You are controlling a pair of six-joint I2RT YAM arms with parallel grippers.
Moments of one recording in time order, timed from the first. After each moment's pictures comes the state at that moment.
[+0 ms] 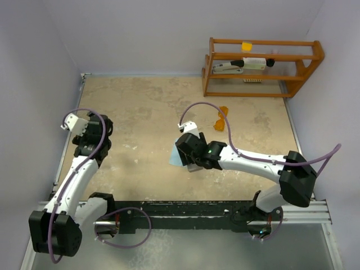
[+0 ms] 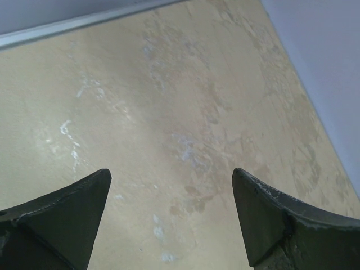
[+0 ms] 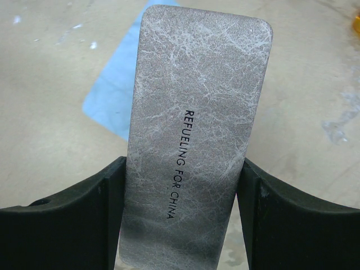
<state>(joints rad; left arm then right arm) -0.06 0.96 0.70 -0.36 -0.69 -0.98 1.07 1.49 1.02 -0.50 0.49 0.48</state>
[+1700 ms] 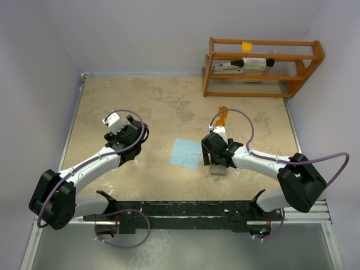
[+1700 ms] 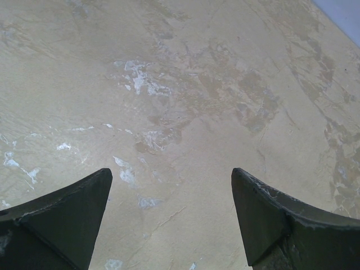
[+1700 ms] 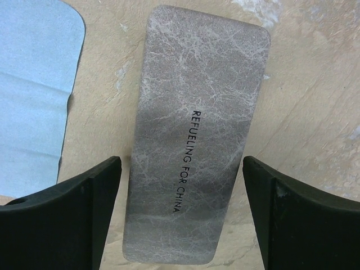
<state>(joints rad) -0.55 1.23 0.69 -0.24 -0.91 -1.01 0.75 1.41 0.71 -0.43 0.45 0.52</state>
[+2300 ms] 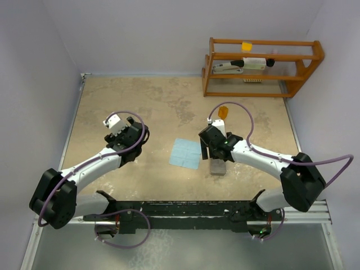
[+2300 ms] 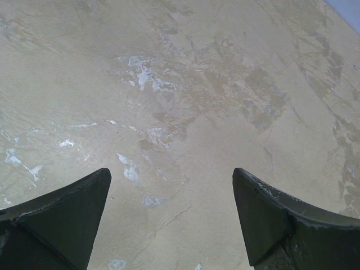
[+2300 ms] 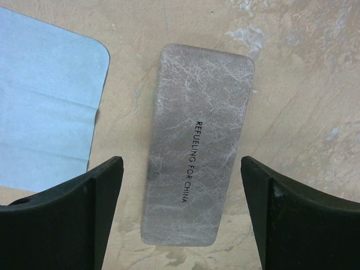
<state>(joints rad) -0.56 1.24 0.67 -0.23 -0.91 -1.02 0.75 1.41 0.85 -0.56 0.48 0.53</state>
